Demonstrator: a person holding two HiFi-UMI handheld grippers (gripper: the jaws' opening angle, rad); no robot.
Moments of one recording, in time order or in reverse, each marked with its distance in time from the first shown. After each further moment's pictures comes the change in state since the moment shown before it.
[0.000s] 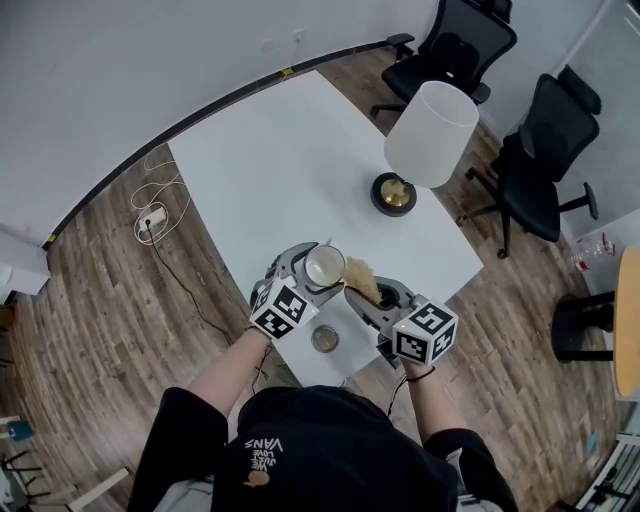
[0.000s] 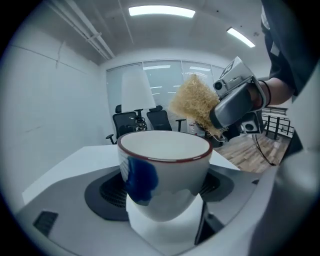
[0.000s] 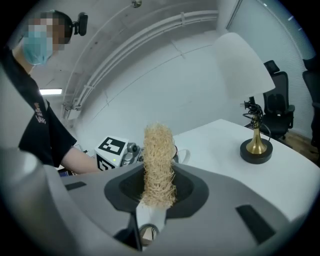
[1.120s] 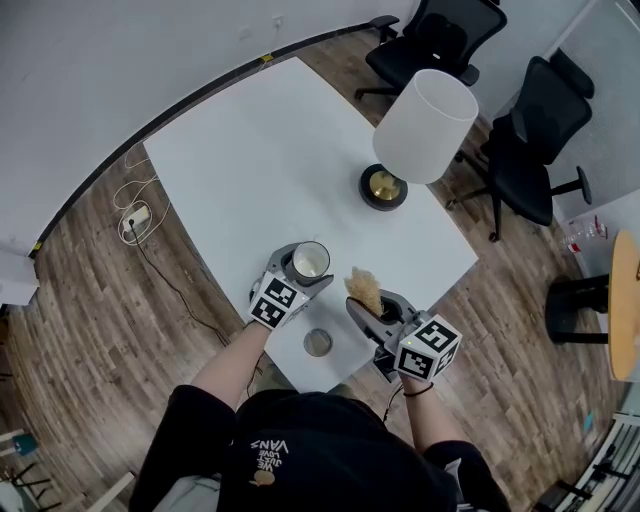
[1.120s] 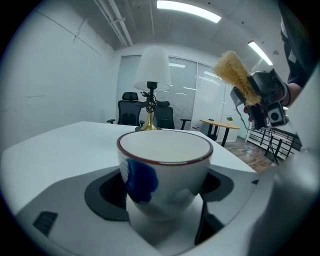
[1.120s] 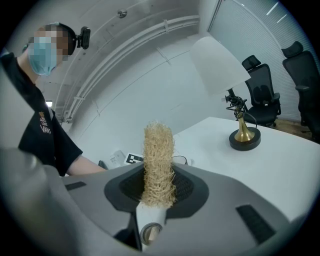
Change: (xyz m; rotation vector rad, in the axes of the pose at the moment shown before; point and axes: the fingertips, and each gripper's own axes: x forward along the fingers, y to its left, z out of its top) left arm 0.053 0.020 -0.062 -0.204 0.018 -0.031; right arm -0.015 -0.014 -0.012 0.127 -0.074 -0.065
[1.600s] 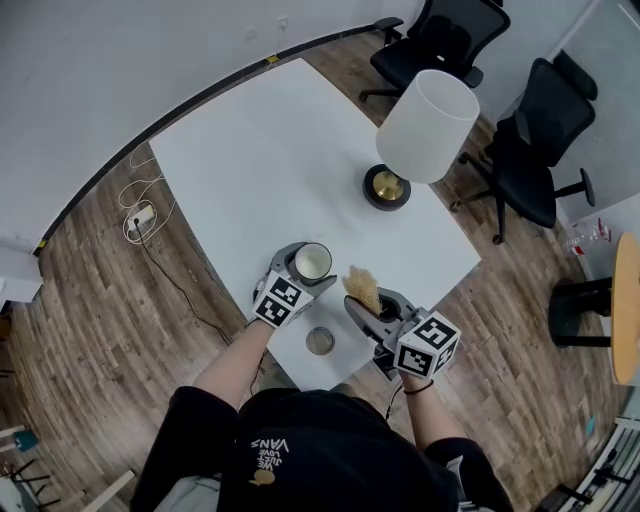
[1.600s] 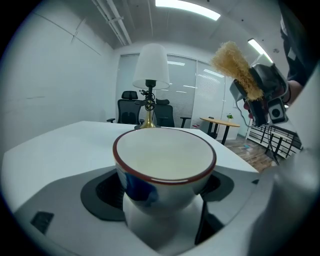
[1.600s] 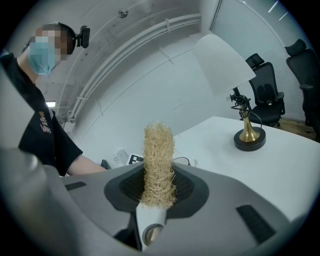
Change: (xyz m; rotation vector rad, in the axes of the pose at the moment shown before) left arm 0.000 -0.004 -0.004 0.011 0.021 0.005; right arm 0.004 0.007 0.000 -0.009 0.005 0.035
